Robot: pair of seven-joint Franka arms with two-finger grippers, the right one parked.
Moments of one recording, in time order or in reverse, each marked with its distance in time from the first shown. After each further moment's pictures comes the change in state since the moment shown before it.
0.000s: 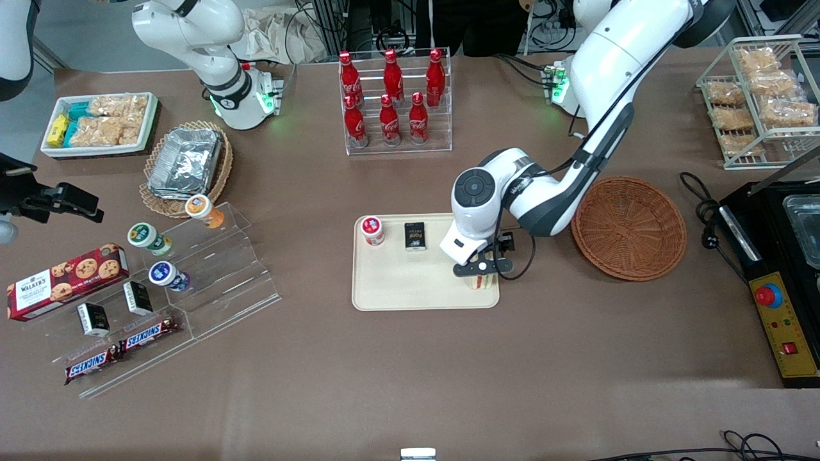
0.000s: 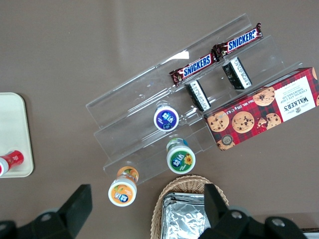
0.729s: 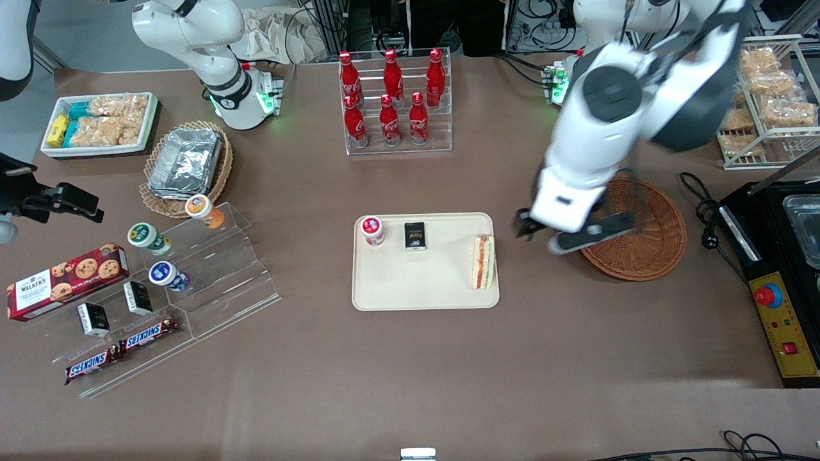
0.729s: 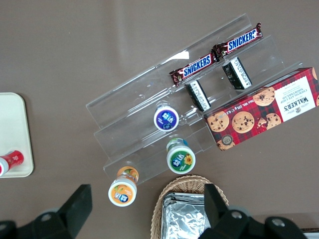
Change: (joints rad) arm 0.066 -0.458 0.207 0.096 -0.376 -0.359 0.304
